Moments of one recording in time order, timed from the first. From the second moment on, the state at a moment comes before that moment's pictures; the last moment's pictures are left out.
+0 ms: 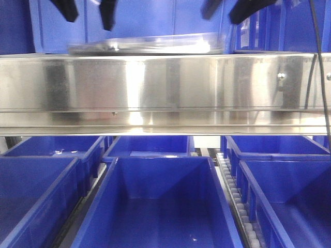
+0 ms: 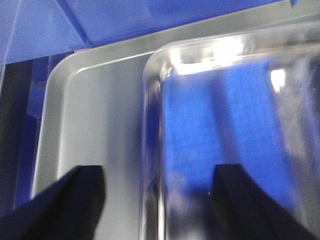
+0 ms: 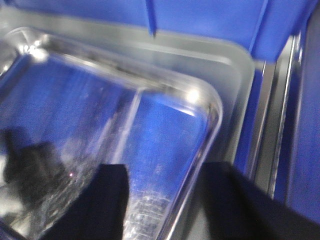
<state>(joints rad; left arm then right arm) -0.65 1.83 -1.74 0.52 1.01 -0.47 0.29 1.64 -1.44 0.21 0.63 0.05</state>
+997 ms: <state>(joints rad) -0.65 1.06 -1.41 0.56 0.60 -0.53 0.29 0.92 -1.10 0.20 0.40 -0.07</state>
